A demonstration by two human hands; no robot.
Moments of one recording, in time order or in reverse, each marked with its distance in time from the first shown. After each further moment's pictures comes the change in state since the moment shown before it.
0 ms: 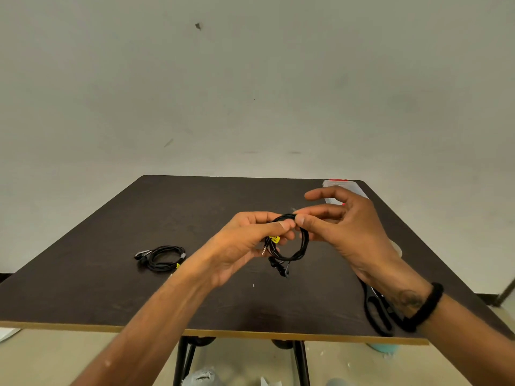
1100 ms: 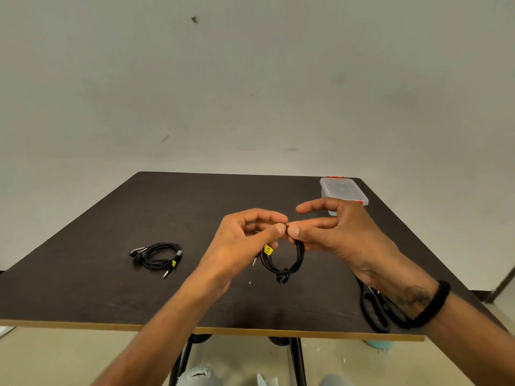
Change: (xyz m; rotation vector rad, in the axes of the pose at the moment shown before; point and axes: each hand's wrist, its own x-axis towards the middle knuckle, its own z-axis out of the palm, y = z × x) left_hand -0.004 -0.021 0.006 0.140 0.192 0.258; right_hand -0.009 -0.011 -0.003 0.078 -0.154 0.225
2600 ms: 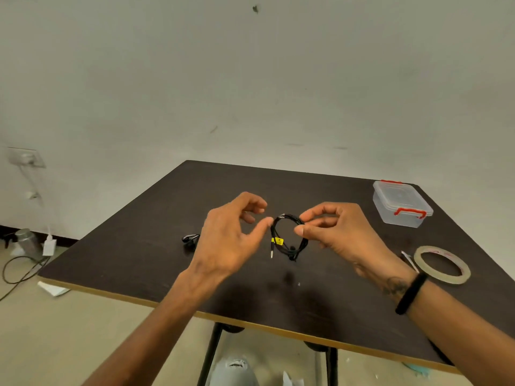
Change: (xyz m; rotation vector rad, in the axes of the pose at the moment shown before) left_hand -0.013 -0.026 -0.090 0.703 0.384 0.285; right_hand 0.062 0.025 0.070 -0.270 0.016 -0.010
